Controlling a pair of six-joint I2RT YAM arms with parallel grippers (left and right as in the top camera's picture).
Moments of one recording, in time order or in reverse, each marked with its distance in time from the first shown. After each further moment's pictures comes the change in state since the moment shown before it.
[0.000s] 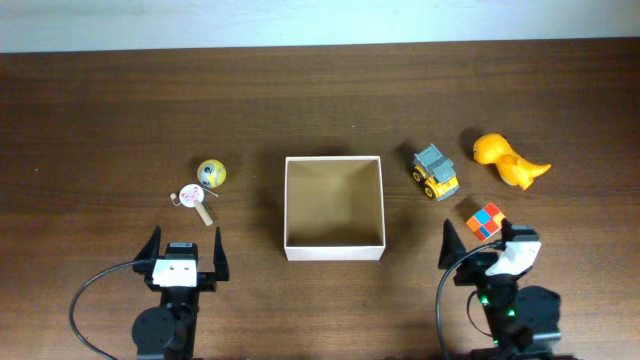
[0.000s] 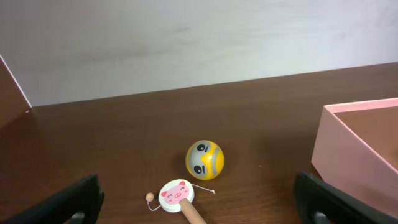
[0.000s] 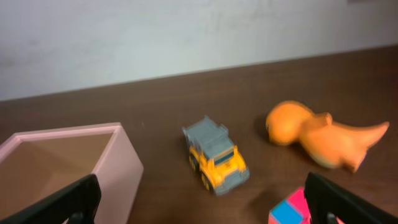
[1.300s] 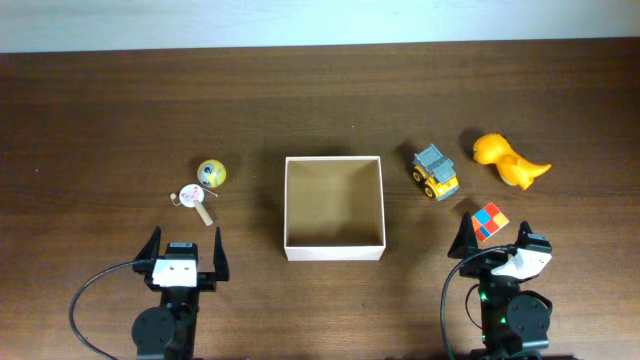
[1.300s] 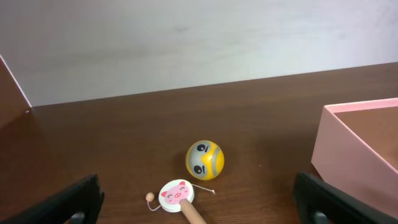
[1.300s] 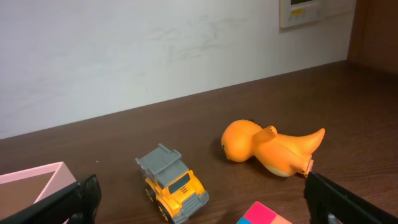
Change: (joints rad) left arm 0.000 0.000 0.000 0.000 0.000 0.000; right arm 0.000 -0.095 -0.164 0.193 0.210 0.027
